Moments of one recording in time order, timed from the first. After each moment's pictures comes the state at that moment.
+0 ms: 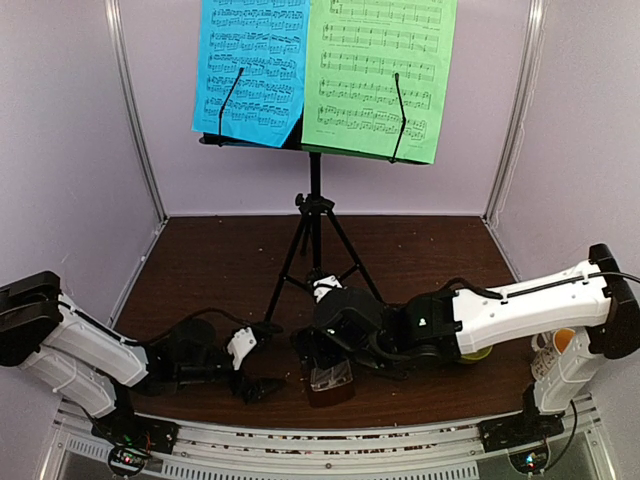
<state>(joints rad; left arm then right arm) -1.00 1.40 0.21 0.71 0.09 0.07 1.36 1.63 1.22 -0.33 0.50 0.65</state>
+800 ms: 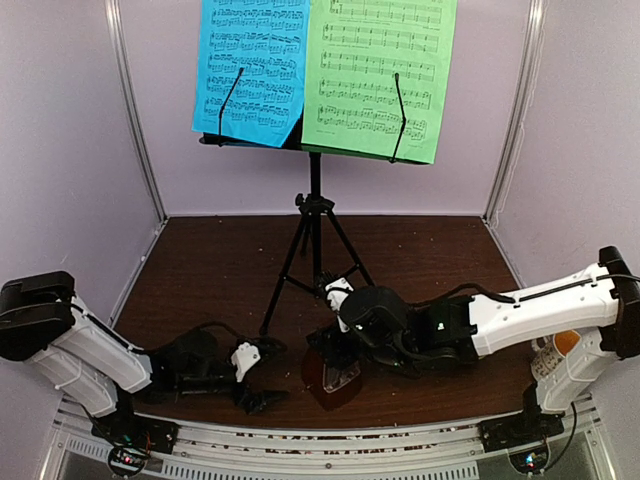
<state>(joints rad) -1.08 1.46 0.18 0.82 0.06 0.11 1.32 1.55 1.03 -0.14 0.40 0.51</state>
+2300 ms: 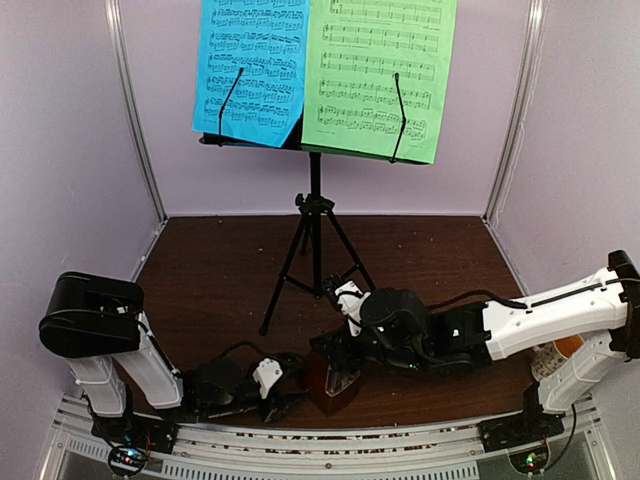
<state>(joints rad) -1.30 1.82 0.26 1.19 -0.19 -0.03 1.31 1.47 0.92 0.00 0.32 0.43</state>
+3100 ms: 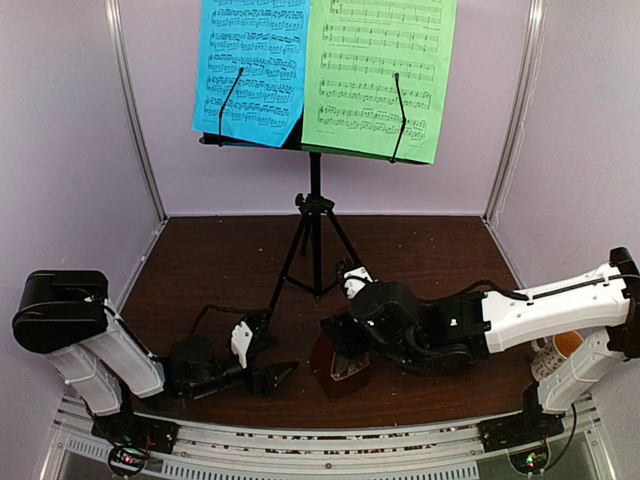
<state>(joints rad) -1.15 1.65 0.18 1.26 -0.16 -0.18 1.31 1.48 1.01 -0.16 0.54 0.56</state>
